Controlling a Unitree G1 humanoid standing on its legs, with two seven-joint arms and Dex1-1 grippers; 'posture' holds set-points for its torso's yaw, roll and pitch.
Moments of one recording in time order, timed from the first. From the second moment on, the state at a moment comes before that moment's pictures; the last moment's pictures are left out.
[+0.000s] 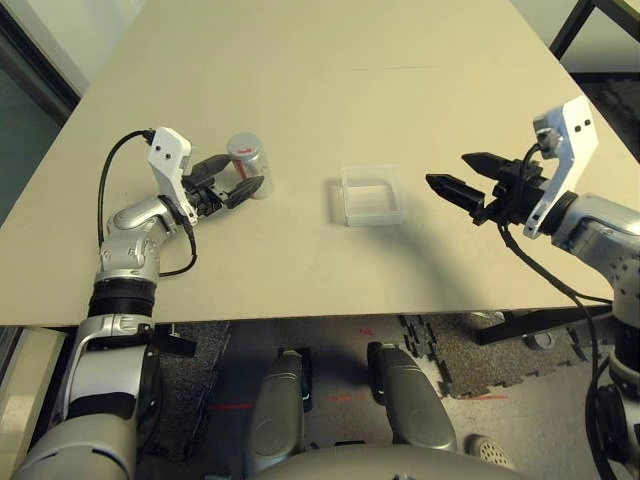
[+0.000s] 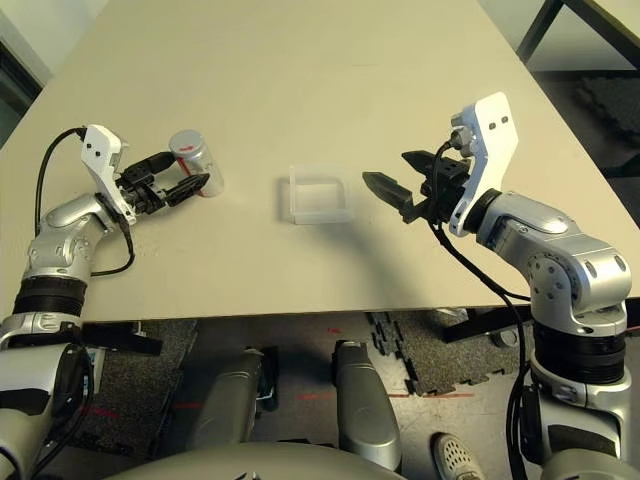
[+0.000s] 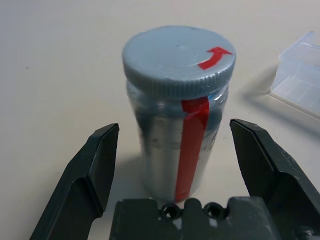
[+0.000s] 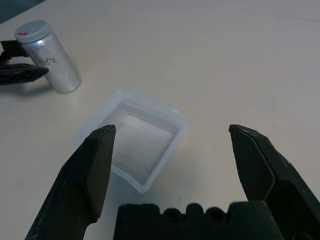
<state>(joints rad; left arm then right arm) -0.61 0.53 0.12 0.58 -0.30 0.06 -0.89 -0.40 -0.61 -0.23 -0.40 0.68 0.93 0.47</state>
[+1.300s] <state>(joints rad) -0.74 0.46 0.12 0.93 -0.23 -0.24 -0.88 -0.43 -0.58 -0.21 -0.37 0.66 0.89 0.47</state>
